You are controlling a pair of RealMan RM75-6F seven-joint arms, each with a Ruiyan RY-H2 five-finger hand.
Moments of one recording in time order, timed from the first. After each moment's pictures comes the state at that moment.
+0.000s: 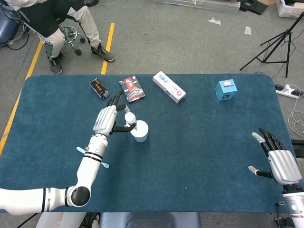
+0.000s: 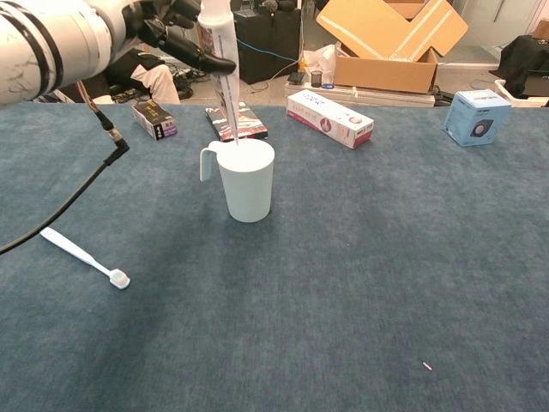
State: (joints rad) left arm -0.89 -1.53 -0.47 -1.80 0.65 1.20 0.32; right arm 0.11 -1.05 0.05 -1.63 -1.52 1.41 0.09
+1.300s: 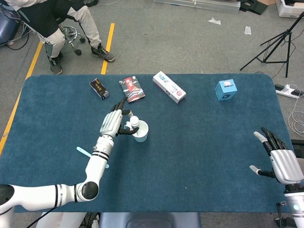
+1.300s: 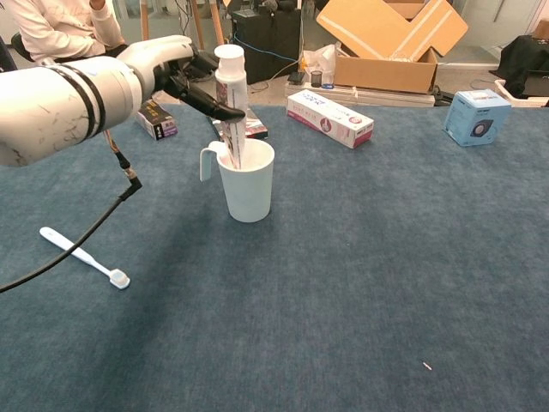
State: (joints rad) left arm -0.93 -1.64 -0.44 -1.61 0.59 1.12 0.30; right arm 0.11 -1.04 0.05 -1.63 -1.51 1.41 0.11
